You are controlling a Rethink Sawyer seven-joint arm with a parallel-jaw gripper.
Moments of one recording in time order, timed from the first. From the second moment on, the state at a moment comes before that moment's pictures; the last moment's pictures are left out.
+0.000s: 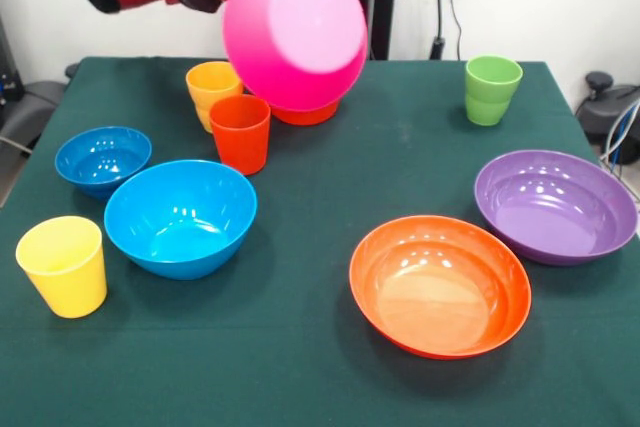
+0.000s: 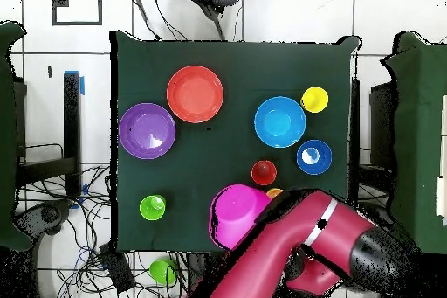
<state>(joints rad) -0.63 0.18 -0.36 1.59 -1.27 -2.21 0.79</state>
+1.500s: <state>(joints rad) -0.41 0.33 -0.36 1.59 -0.97 -2.45 0.71</state>
